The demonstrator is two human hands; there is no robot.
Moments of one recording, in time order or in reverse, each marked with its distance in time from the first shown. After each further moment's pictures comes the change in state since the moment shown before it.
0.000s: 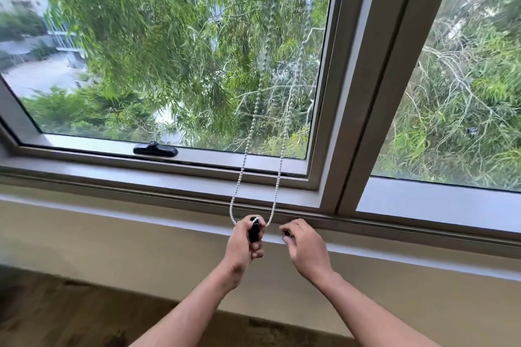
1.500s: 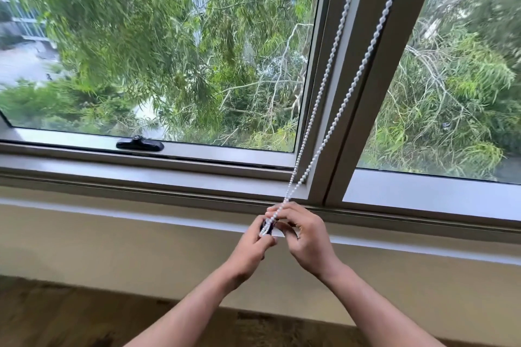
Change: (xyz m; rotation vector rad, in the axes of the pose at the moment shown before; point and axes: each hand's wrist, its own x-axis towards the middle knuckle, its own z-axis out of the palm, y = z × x) left_hand -0.007 -0.021 0.013 0.432 -0.268 0.134; right_hand -0.016 -0.056 -0.074 0.322 0.173 -0.286
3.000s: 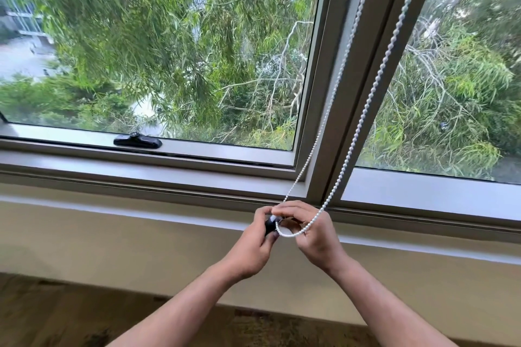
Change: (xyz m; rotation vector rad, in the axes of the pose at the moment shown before) left_hand 0.005 -0.001 -0.001 0.354 -0.029 0.159; right_hand 0.002 0.015 -0.017 -0.010 -0.032 -0.025
